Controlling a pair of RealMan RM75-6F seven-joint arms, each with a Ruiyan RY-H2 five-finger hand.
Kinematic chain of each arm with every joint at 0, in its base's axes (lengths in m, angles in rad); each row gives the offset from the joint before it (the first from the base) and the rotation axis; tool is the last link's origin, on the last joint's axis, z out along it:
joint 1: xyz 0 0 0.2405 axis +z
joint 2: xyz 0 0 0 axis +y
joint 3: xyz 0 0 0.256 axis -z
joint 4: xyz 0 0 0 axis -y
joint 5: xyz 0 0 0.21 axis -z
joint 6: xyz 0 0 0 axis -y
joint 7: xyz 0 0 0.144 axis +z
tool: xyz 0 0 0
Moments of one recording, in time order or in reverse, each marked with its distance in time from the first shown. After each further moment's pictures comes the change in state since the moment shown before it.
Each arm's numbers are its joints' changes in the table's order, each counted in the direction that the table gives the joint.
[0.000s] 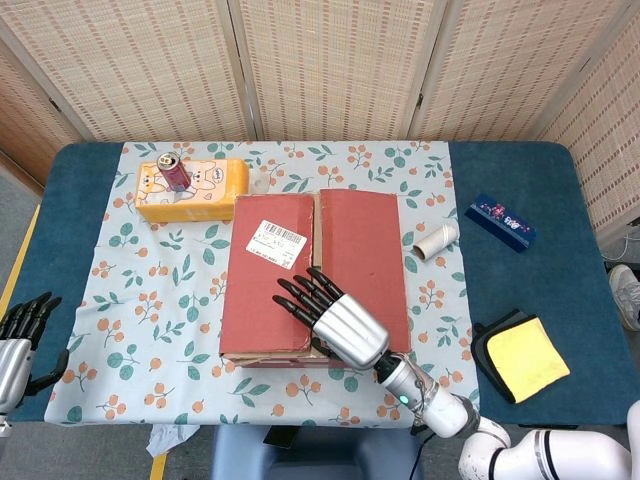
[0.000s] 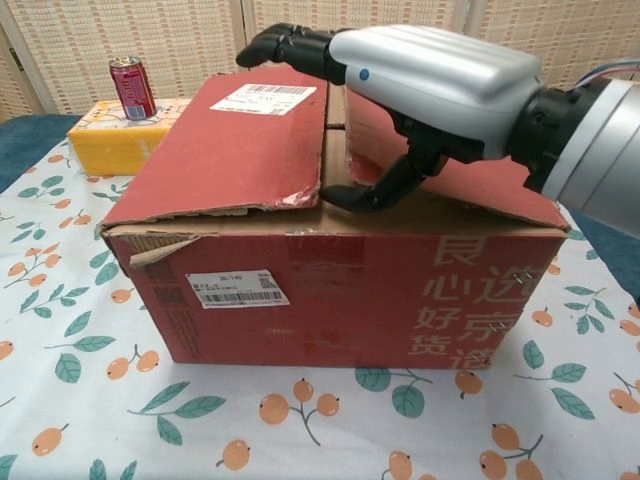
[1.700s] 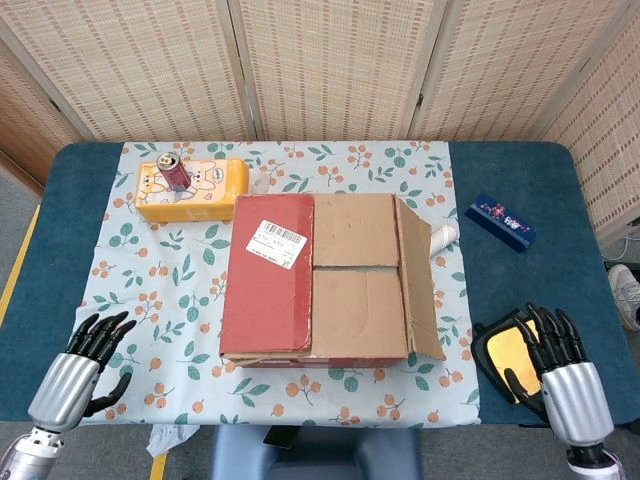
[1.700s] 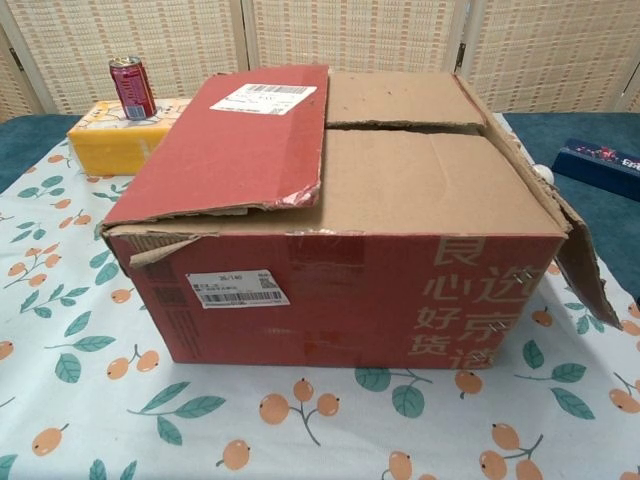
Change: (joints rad) left arm -0.030 -0.048 -0.090 0.108 -0.262 -0.016 0.144; right arm -0.641 0.253 0.266 -0.240 0.232 -0.706 0.327
